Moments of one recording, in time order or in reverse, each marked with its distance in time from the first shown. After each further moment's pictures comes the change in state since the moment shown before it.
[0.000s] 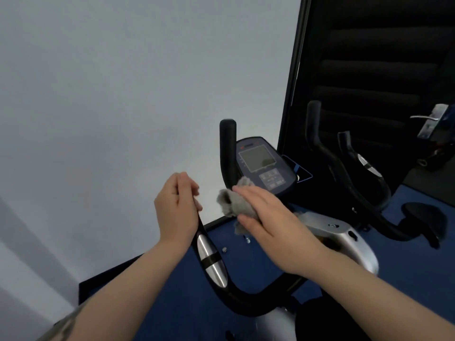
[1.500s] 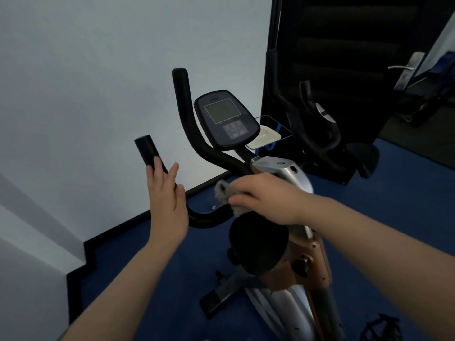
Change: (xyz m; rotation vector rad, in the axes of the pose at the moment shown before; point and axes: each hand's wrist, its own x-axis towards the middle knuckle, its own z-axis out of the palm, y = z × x) left_hand -0.127 0.029 -0.011 0.398 -0.323 -0.044; right_hand -0.083 0.012 -0.051 -0.126 -0.362 0.018
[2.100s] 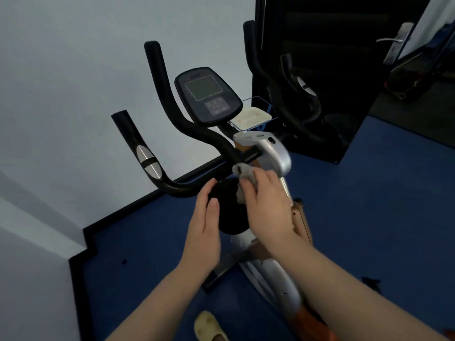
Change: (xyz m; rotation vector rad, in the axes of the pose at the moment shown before) left_hand -0.114 0.056 0.039 -0.505 -0.288 -0.207; right_hand -0.065 0.003 0.095 0.258 0.741 0.443
